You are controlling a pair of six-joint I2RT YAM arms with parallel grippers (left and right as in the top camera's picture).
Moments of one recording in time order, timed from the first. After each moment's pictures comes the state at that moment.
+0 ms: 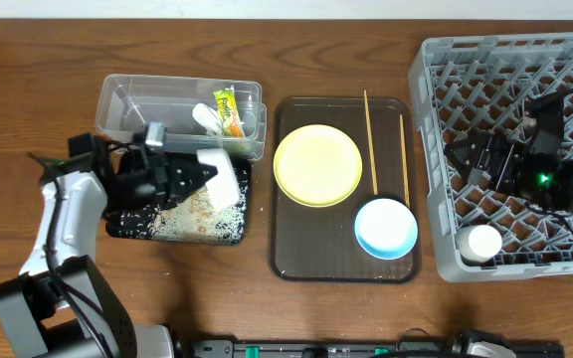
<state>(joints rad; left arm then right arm) 0.32 1.58 0.99 -1.03 1.36 0.17 -0.21 1.19 1.39 -1.19 -0.59 0.15</state>
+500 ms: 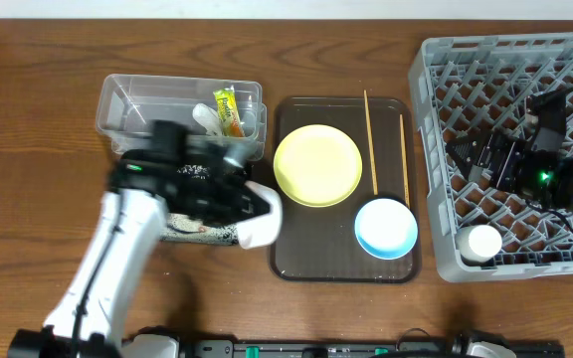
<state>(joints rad) -0.21 1.37 0.99 -0.93 0.85 -0.20 -0.21 1.19 1.39 -1.16 -0.58 0.15</state>
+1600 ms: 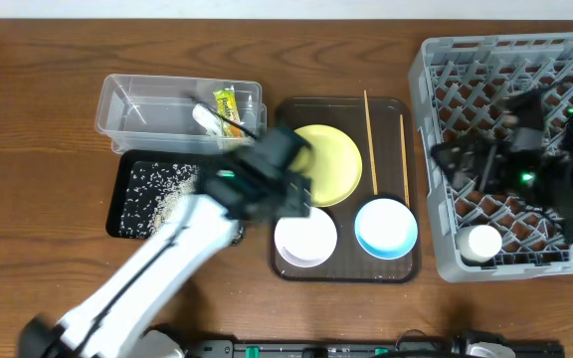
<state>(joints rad) -0.58 1.39 1.23 -0.98 0.06 -0.56 -0.06 1.19 1.39 -1.16 -0.55 0.12</state>
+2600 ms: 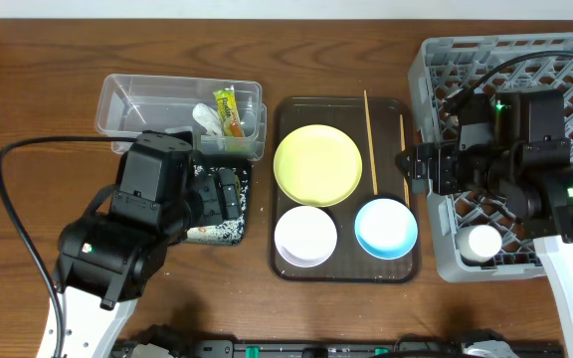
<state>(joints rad) -0.34 1.04 1.23 -1.12 0.02 -0.46 0.16 1.23 1.39 -1.11 -0.28 0.10</state>
